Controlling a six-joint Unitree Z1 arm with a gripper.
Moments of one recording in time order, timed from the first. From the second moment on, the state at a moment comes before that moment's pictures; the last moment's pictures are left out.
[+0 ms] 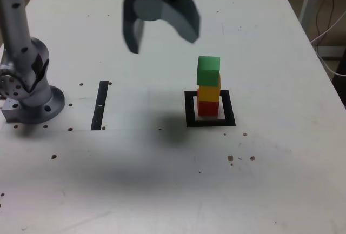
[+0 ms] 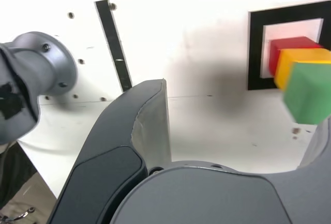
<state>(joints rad) -0.09 1.70 -1.51 1.53 0.07 0.01</state>
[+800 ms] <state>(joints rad) -0.08 1.47 -0.87 1.19 0.05 -0.05</state>
